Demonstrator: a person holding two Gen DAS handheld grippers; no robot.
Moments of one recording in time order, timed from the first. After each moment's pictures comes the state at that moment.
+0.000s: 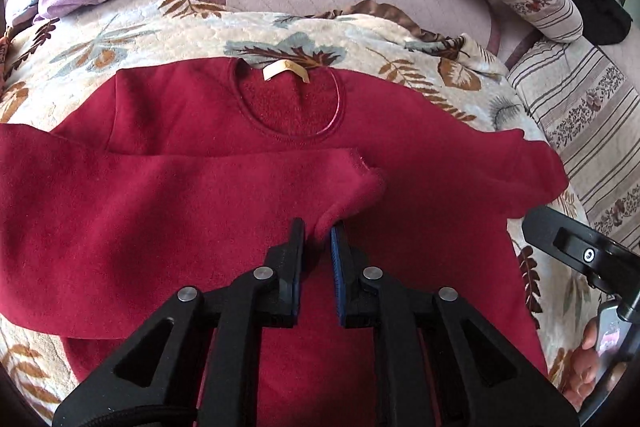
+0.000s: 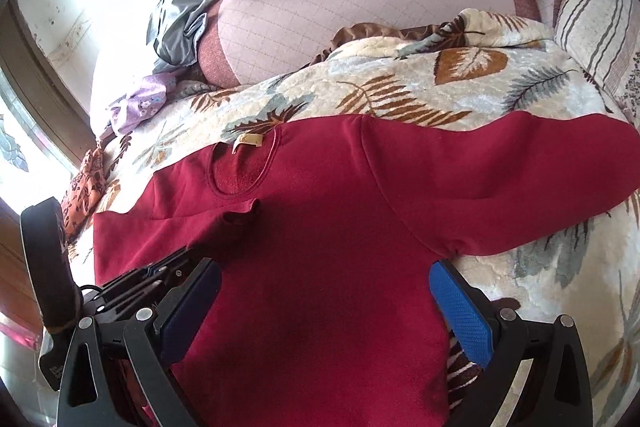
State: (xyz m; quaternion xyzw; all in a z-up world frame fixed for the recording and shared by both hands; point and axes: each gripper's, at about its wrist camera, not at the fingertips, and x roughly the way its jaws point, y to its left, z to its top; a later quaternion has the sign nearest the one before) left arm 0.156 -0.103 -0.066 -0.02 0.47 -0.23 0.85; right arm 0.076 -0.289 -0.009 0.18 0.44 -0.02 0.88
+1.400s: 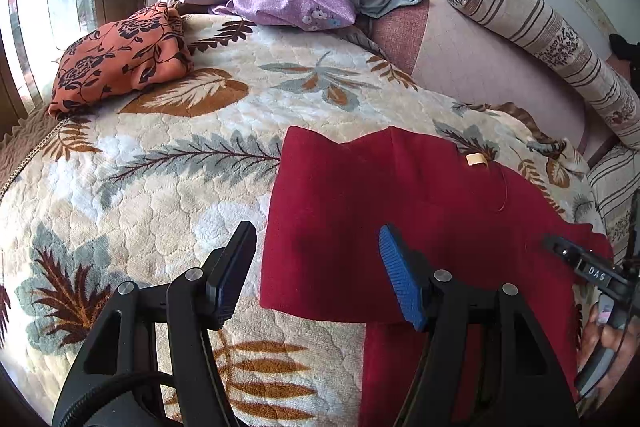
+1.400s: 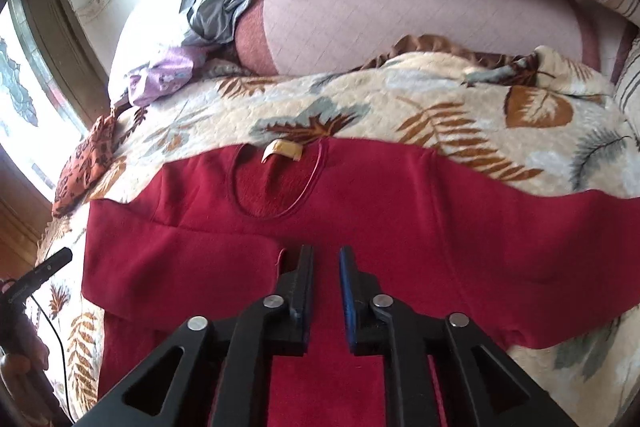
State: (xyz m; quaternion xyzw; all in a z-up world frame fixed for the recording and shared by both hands) left arm 0.143 0.086 -0.023 -0.08 0.42 -0.04 0.91; right arm 0.141 -0.250 -0.025 0.10 0.45 0.04 0.89
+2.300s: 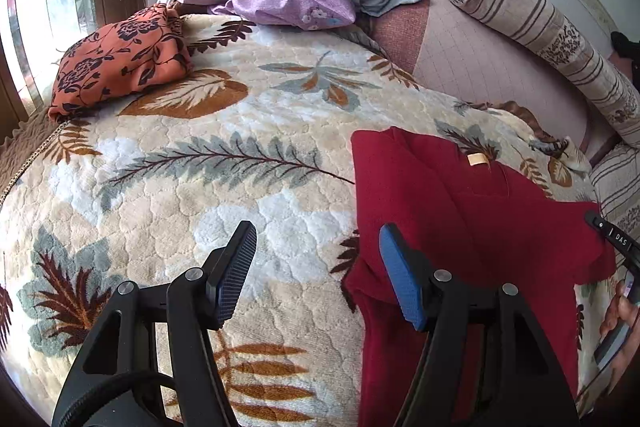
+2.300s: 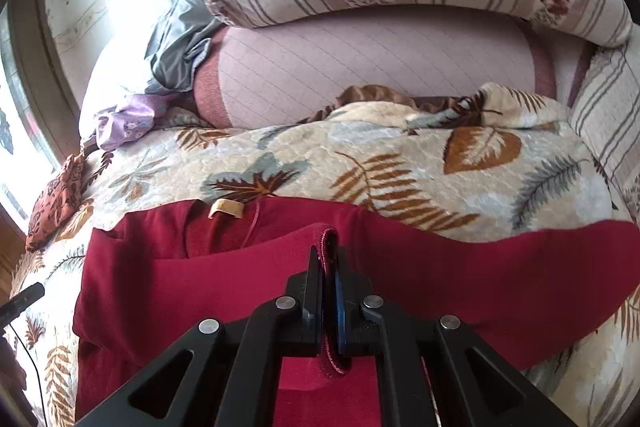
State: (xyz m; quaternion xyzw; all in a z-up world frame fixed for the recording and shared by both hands) left arm 0.148 0.080 -0.023 -0.08 0.42 -0.04 0.90; right arm 0.134 -0.303 0.001 0.10 0.38 -0.05 0.92
